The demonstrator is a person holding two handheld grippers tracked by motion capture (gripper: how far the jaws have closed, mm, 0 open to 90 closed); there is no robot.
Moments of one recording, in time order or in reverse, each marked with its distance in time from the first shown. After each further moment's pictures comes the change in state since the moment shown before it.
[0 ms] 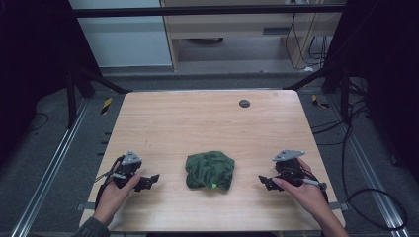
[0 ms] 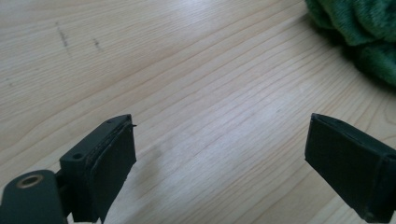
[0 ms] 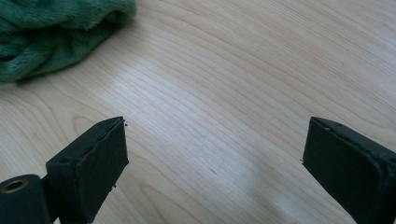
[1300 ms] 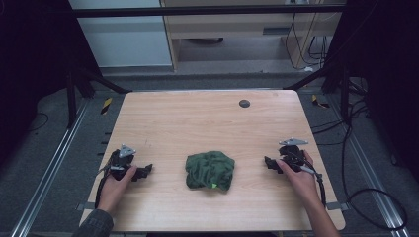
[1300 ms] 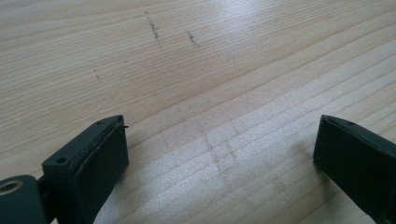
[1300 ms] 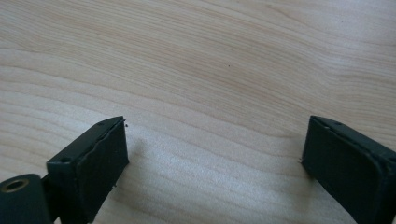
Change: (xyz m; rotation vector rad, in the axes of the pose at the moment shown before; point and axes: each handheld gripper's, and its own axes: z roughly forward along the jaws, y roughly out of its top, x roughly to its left) left arm 0.042 -0.007 0.030 -0.034 0.144 -0.066; right arm -0.050 0.001 0.045 -0.046 -0.211 0.251
